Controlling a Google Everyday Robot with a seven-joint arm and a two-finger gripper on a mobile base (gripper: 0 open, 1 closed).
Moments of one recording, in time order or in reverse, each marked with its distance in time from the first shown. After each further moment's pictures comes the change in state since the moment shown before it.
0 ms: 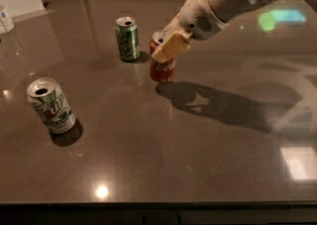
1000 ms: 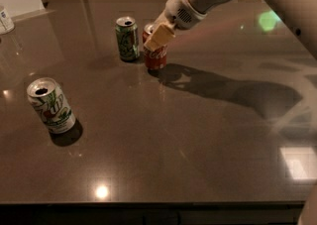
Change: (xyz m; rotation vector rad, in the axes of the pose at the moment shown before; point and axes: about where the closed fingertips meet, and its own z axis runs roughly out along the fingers) arm -0.014 -0.064 0.047 0.036 0.028 -0.009
